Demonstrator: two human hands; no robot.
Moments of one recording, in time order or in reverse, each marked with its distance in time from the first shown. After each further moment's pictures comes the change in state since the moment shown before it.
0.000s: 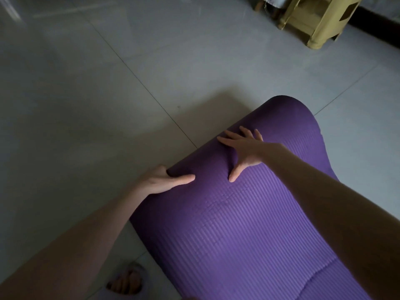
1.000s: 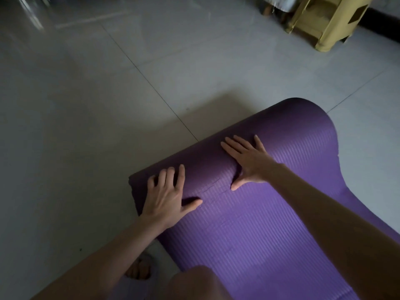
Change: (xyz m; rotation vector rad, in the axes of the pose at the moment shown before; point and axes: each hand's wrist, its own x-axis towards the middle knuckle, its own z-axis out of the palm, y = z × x) left_hand -0.050 -0.033 0.045 0.868 0.636 0.380; right_hand -0.026 -0.016 0.028 -0.222 0.196 -0.137
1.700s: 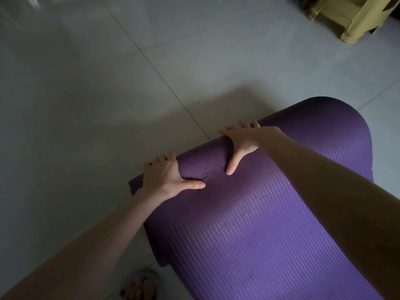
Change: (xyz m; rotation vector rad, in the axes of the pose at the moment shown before) left_hand 0.081 -0.050 0.017 -0.244 -0.285 -0.291; right_hand 0.110 -0.012 -0.048 0.139 -0.331 0.090
